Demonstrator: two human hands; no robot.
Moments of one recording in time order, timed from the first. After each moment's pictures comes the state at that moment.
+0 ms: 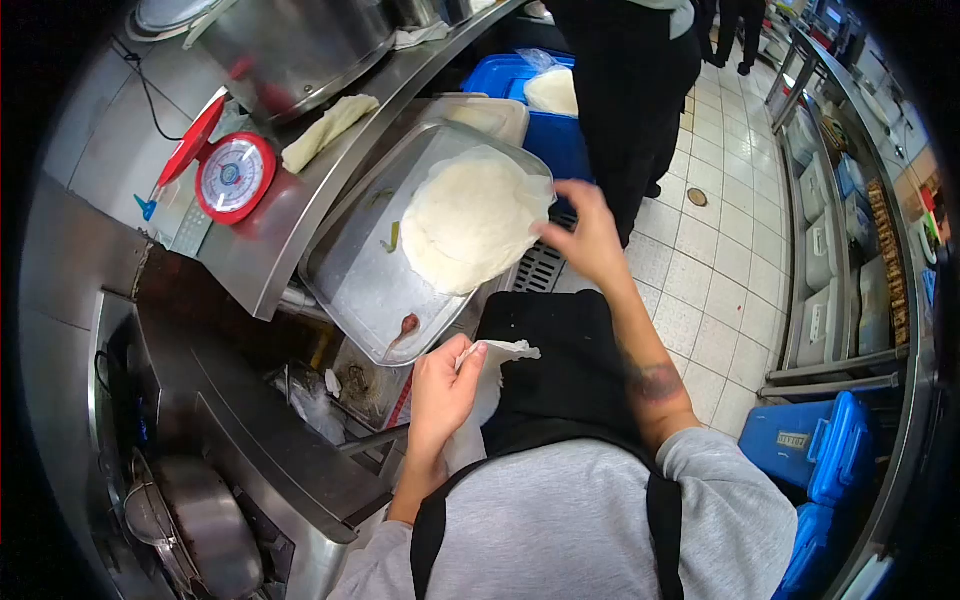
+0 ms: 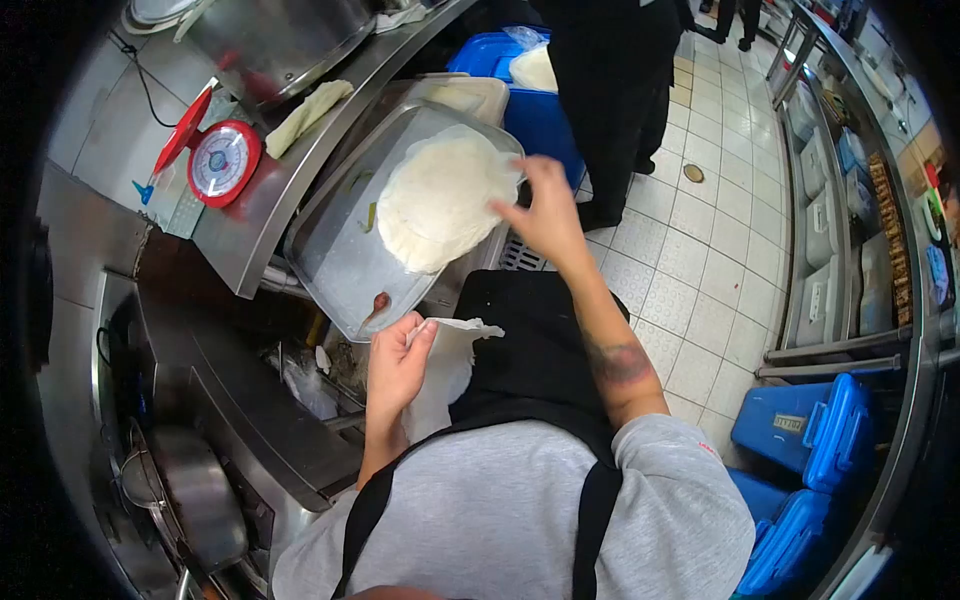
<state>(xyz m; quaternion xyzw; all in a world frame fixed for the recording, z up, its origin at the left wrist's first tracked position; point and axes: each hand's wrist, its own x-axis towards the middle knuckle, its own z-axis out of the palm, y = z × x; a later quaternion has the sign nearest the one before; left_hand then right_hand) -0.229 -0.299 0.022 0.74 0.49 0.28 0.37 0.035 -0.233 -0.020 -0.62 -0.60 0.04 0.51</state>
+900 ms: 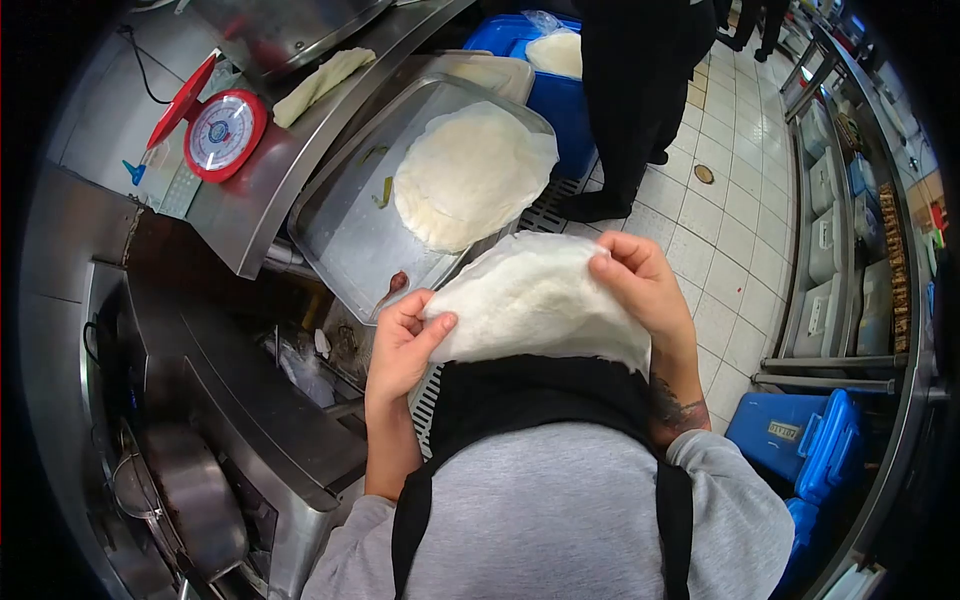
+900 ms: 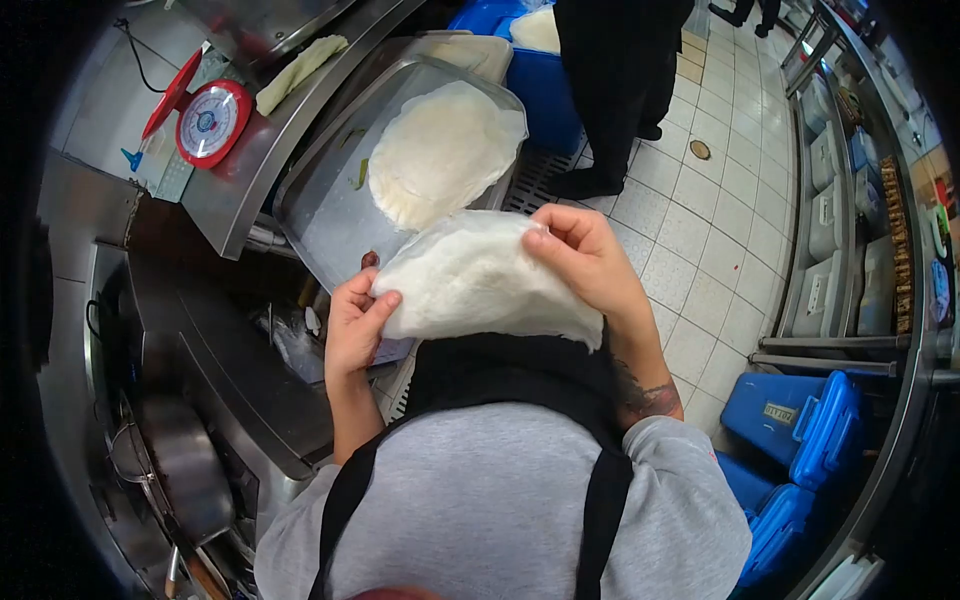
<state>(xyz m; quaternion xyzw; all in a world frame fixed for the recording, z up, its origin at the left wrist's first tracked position) -0.257 -0.286 0.009 0.56 0.34 0.36 0.66 0.033 -0.343 0.022 -0.42 -0.46 0.55 0.56</state>
